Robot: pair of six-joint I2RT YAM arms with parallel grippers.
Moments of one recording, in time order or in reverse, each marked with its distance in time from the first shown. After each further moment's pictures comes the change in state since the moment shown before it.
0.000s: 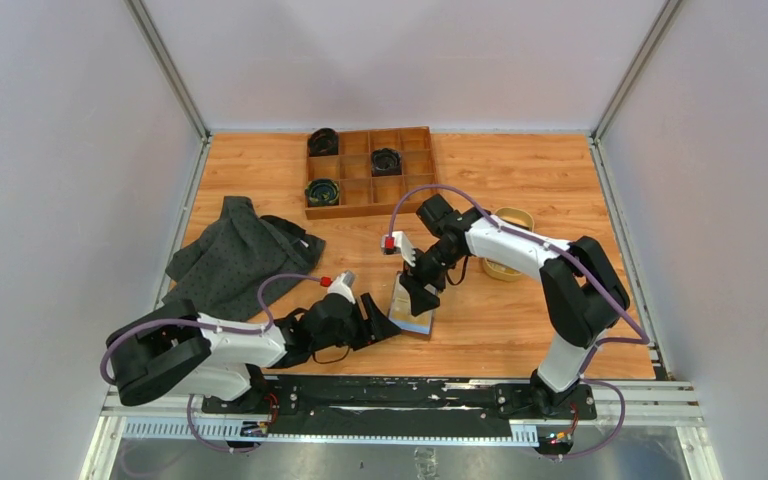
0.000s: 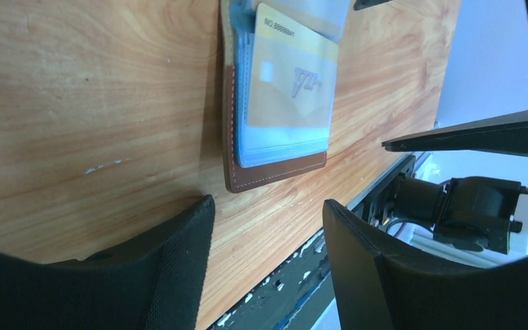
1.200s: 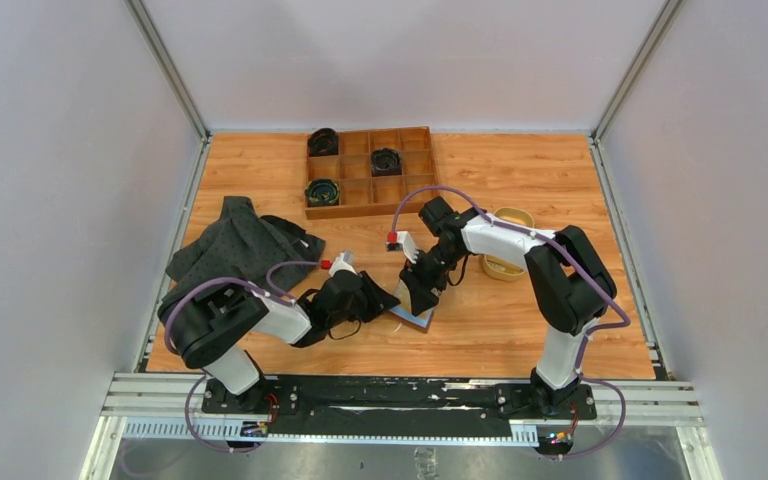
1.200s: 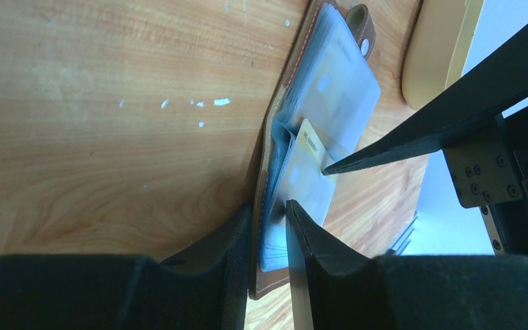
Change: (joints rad) left arm 0.143 0.319 0.121 0.199 -0.053 -0.054; right arm -0.042 0.092 -0.002 0.025 -0.018 0.122
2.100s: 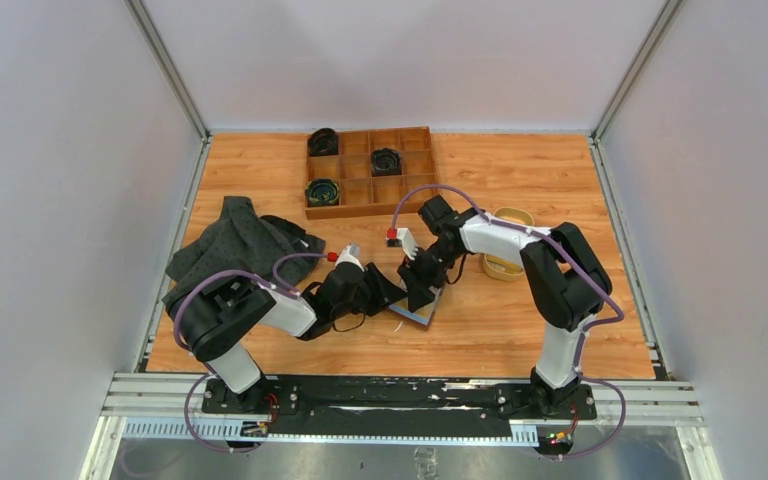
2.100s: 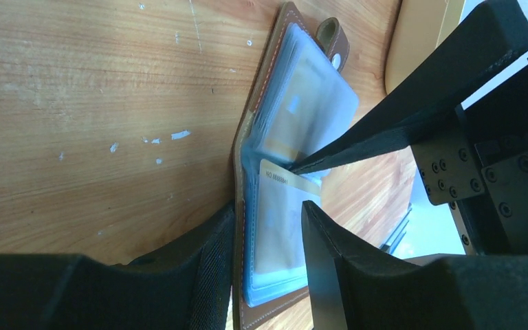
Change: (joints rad) left arm 0.036 0.058 0.064 0.023 0.075 0.049; right arm -0.005 0.031 0.002 0.067 0.010 0.061
